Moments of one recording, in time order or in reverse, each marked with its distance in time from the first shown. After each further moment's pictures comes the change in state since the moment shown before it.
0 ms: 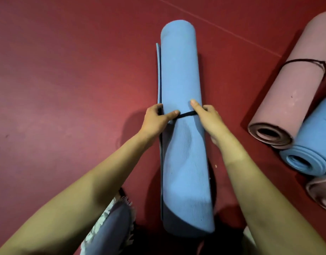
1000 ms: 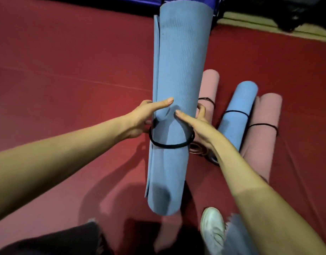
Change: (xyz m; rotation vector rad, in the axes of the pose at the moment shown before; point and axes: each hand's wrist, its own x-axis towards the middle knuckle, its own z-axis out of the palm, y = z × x) left_hand -0.141 0.225 0.097 0.179 -0.548 0.040; right_hand -0.153 -0.041 -0.204 0.540 0.037 -0.270
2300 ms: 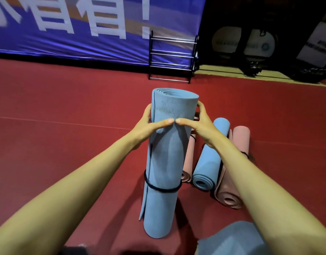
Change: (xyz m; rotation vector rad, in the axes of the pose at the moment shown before) left_hand -0.080 0.086 0.056 0.167 0.019 0.546; right_hand -0.097 -0.136 -0.060 -0.105 0.071 -0.402
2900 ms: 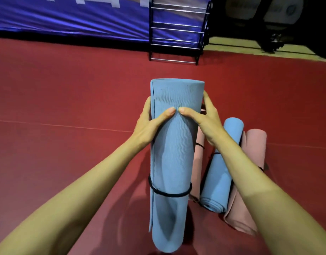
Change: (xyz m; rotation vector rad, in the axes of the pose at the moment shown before) left_hand 0.186 0.019 -0.045 -0.099 0.151 -0.016; right_hand 0.194 -0.031 0.003 0.056 0.112 -0.002
